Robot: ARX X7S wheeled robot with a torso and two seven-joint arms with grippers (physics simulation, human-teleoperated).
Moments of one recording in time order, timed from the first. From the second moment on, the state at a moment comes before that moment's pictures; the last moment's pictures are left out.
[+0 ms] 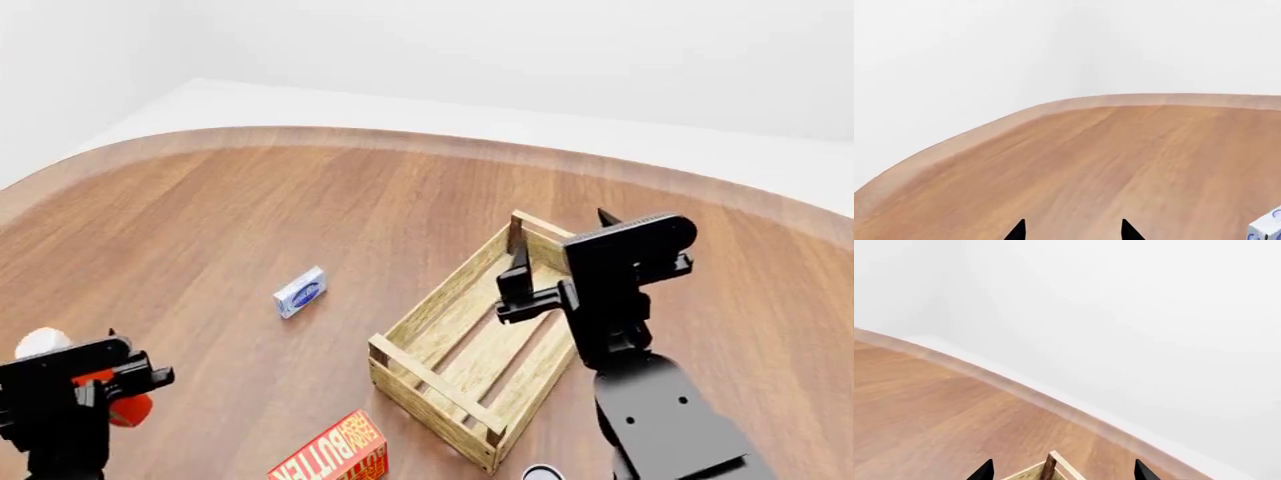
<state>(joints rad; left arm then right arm) -0.19 -0.37 -0.20 -0.21 -0.19 -0.09 -0.21 0.47 0.31 -0.31 -0.31 0.09 0.64 0.15</state>
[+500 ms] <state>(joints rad) -0.67 -0.22 0.14 -0.40 -0.11 -0.19 -0.07 0.42 0.36 -0.18 -0.48 0.13 0.75 0.19</state>
